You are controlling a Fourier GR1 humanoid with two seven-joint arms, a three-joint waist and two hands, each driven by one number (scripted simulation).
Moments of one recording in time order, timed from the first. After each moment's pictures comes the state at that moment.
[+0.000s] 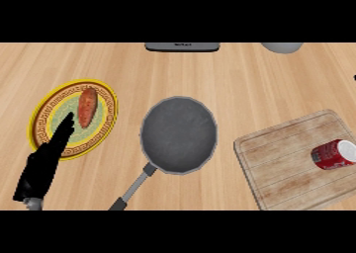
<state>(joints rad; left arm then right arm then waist) 0.05 0.41 -0.17 -1.59 0.02 0.17 0.14 -0.41 -0.96 0.04 -1.22 -0.13 0.71 0.31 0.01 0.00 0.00</state>
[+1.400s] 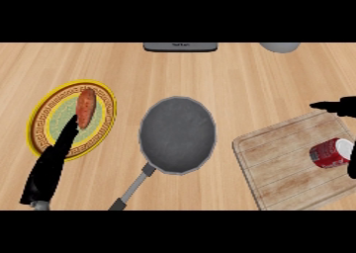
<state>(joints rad) 0.07 0.31 -0.12 -1.62 -0.09 0.13 0.15 -0.45 -0.77 0.17 -1.31 0.12 0.91 0.62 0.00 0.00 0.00</state>
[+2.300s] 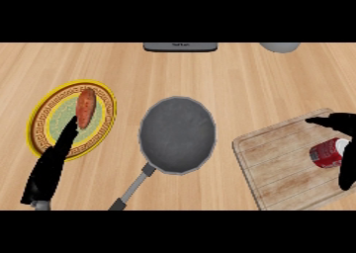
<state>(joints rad) 0.08 0.26 -0.06 -1.59 -0.14 0.07 0.12 -0.36 -0.67 0.12 -1.30 0.35 0.94 0.56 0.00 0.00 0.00</state>
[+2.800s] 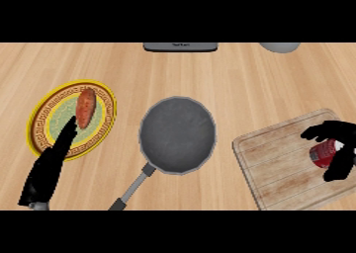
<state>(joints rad) 0.09 0.23 -0.03 -1.62 -0.16 0.04 0.14 -0.33 -0.61 0.10 -1.22 0.51 0.87 0.40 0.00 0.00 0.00</state>
